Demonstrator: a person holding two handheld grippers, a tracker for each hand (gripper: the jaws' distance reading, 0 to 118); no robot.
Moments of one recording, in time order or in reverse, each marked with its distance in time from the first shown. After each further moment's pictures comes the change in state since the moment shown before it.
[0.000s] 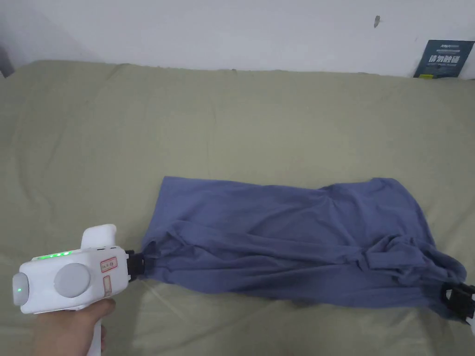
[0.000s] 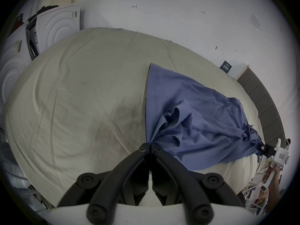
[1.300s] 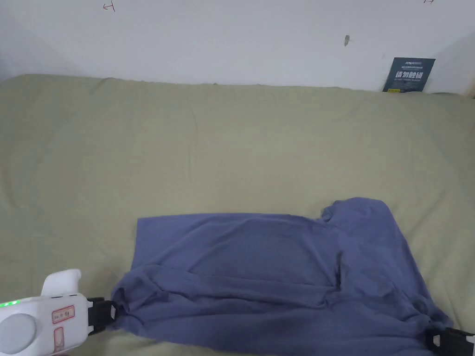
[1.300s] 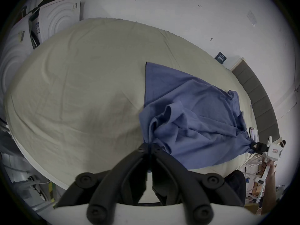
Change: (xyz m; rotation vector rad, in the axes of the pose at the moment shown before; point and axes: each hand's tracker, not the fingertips) left arm -0.006 -0.071 0.053 -0.101 -0.055 0.025; right arm 0.047 -0.058 0.039 -0.173 0.084 -0.107
